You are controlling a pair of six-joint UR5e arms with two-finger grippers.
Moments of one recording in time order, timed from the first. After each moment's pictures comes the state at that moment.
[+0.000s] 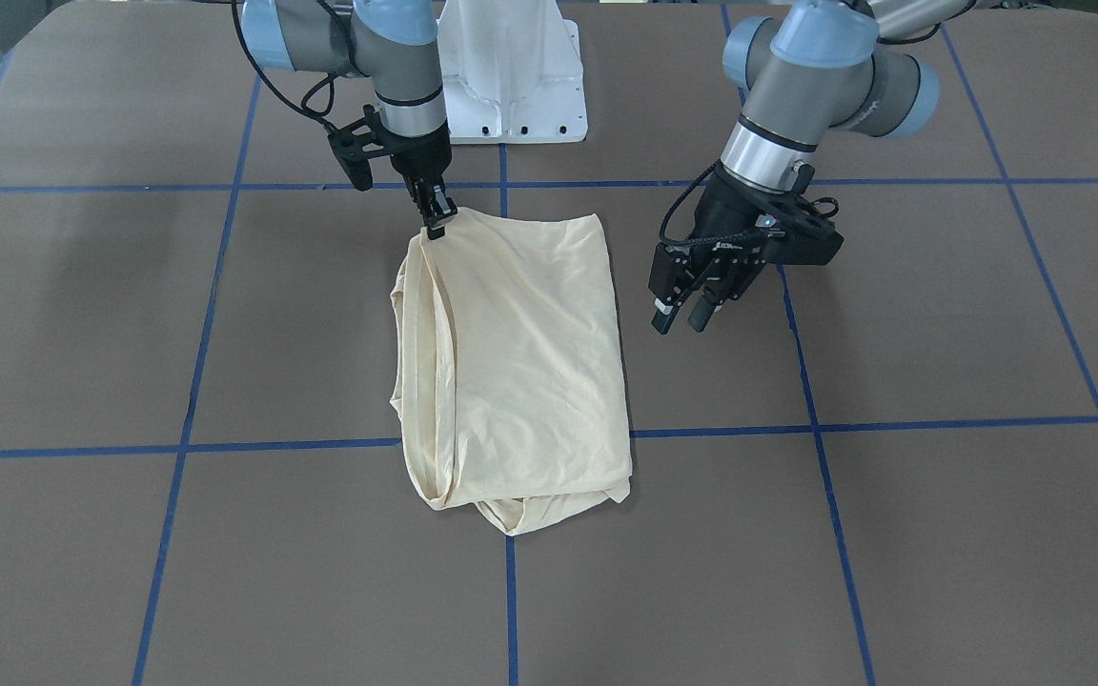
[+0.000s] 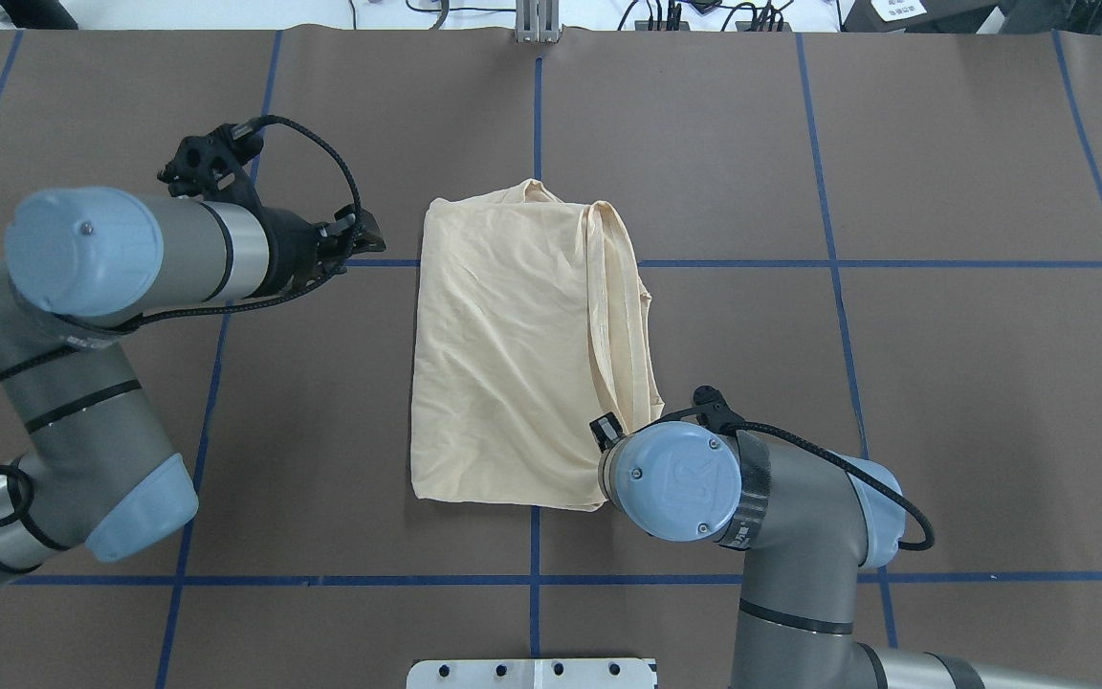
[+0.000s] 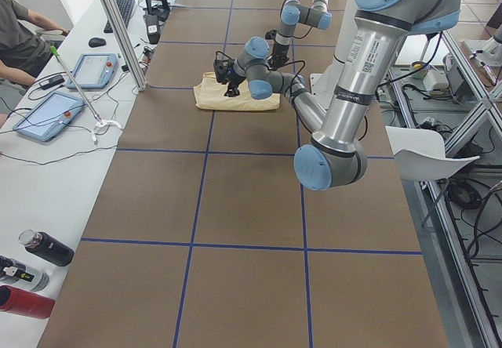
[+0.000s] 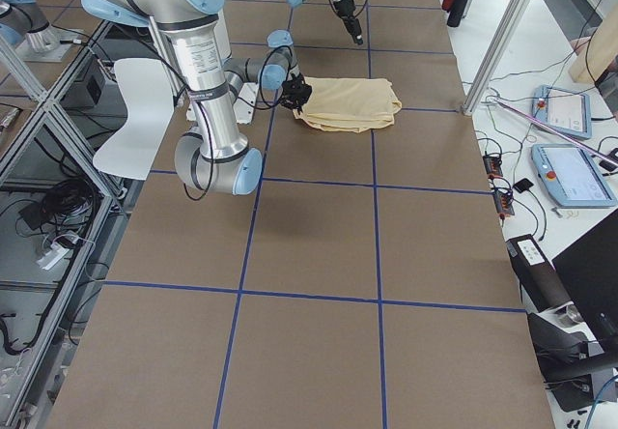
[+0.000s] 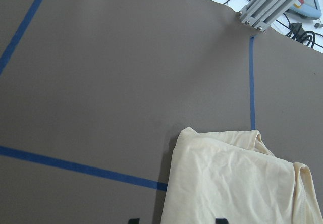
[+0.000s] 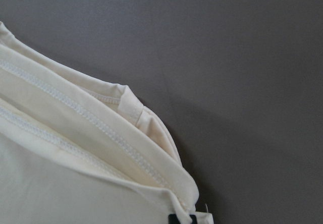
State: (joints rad) left arm -0.62 -1.94 -1.88 -2.09 -1.66 -1.67; right arm 0.27 -1.07 1.88 -1.57 1.57 2.47
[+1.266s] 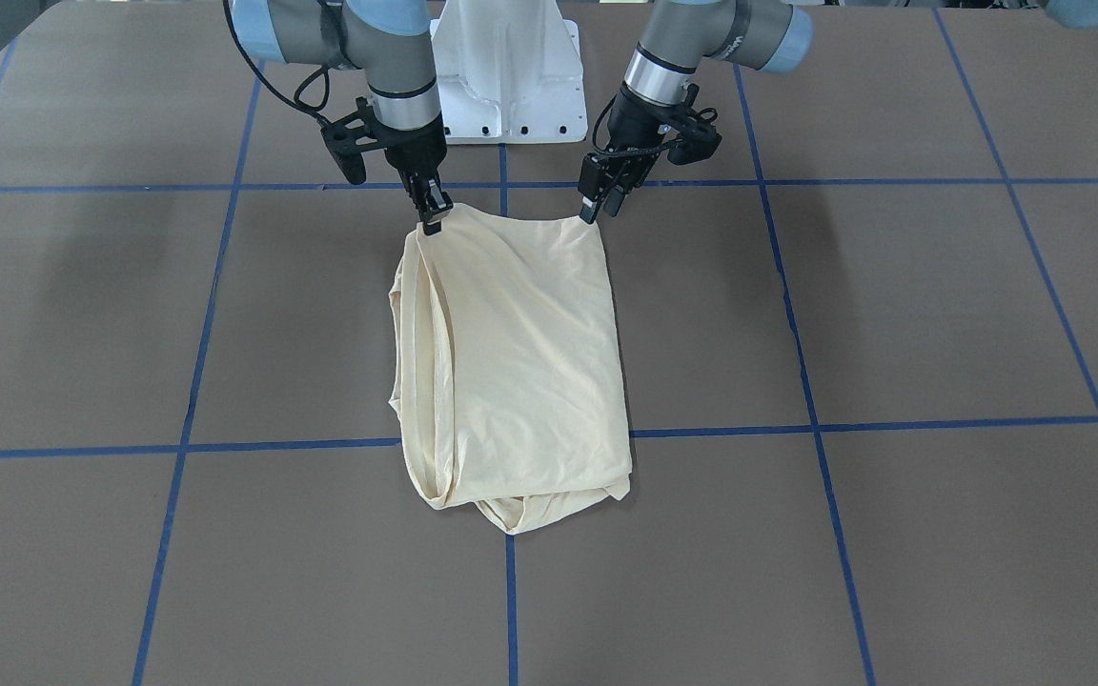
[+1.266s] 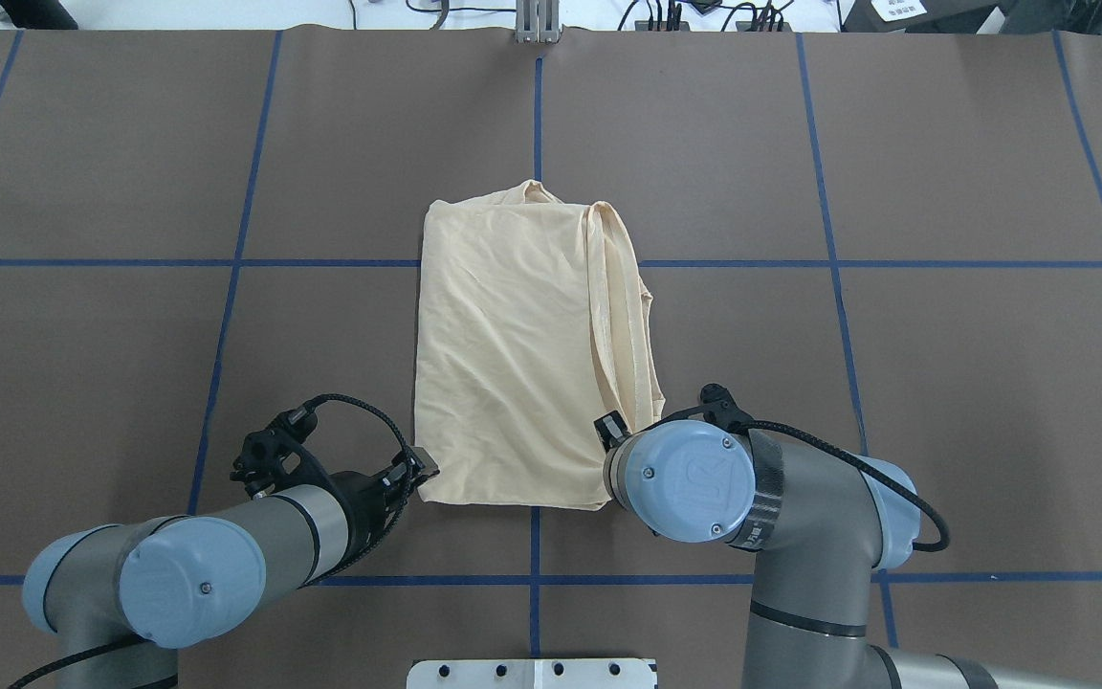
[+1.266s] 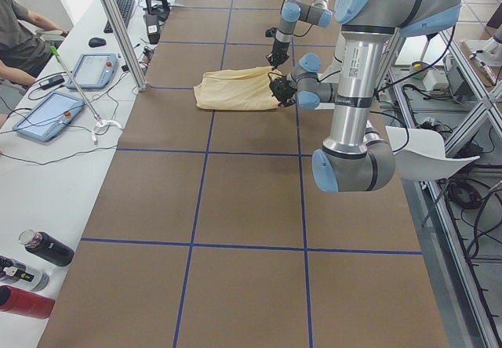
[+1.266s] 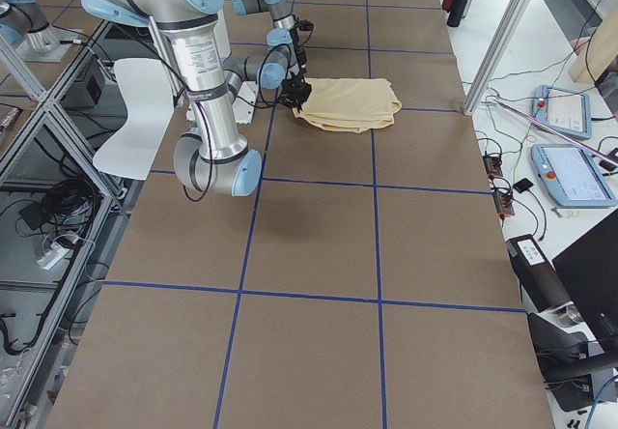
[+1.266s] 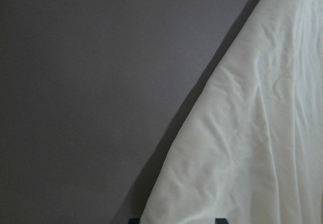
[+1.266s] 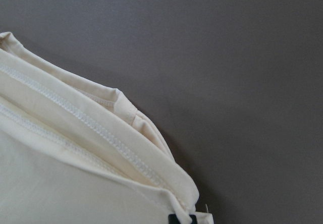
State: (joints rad) left arm -0.19 -1.83 -1.95 -2.08 -1.37 -2.11; right arm 0.27 -1.08 1.90 -1.57 1.57 2.47
